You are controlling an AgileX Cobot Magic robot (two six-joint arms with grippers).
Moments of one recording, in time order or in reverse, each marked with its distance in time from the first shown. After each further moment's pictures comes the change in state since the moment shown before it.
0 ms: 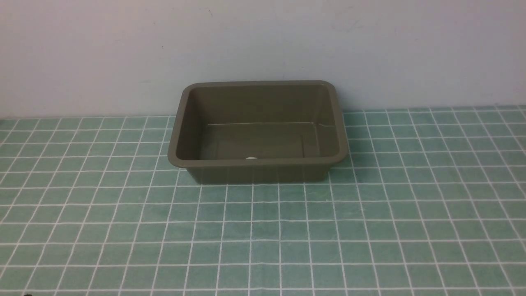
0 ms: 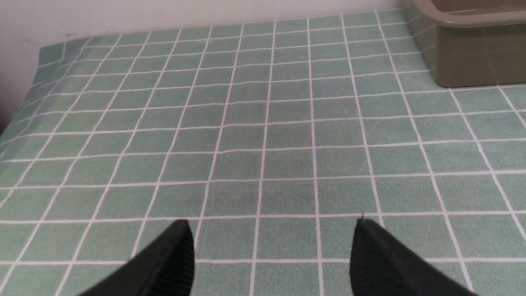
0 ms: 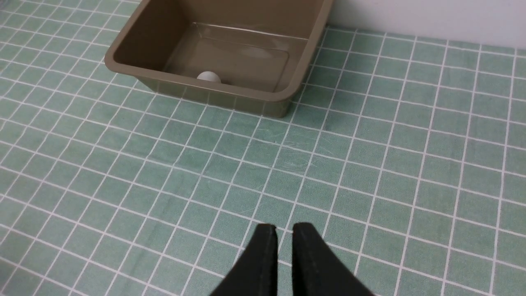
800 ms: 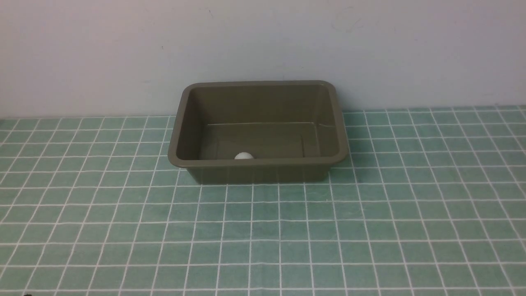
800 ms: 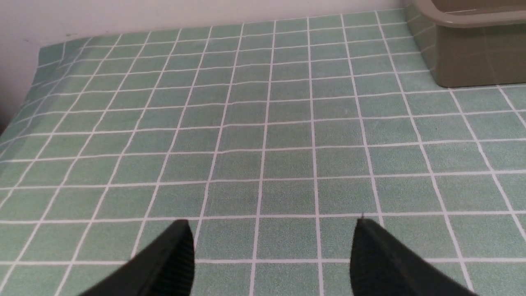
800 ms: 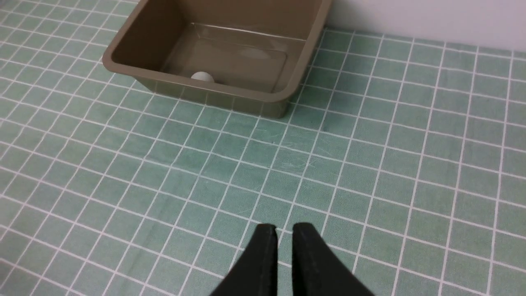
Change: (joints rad) right arm 0.002 0.000 -0.001 -0.003 0.000 -0.004; left arm 0.000 0.000 0.000 0.000 0.000 0.000
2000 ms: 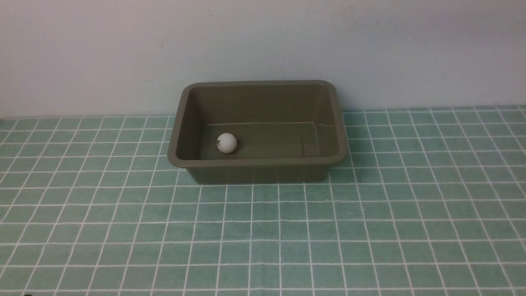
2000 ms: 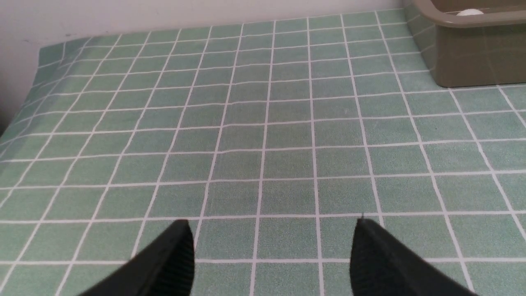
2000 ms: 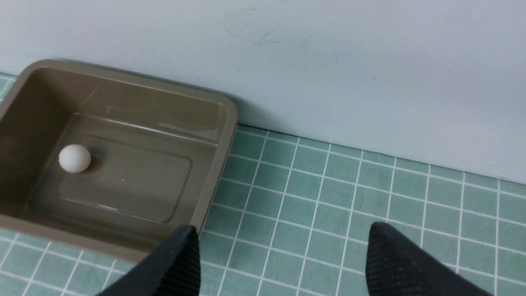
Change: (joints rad) right arm 0.000 0.832 -0.769 -0.174 -0.015 0.015; left arm 0.000 0.000 0.000 0.000 0.000 0.000
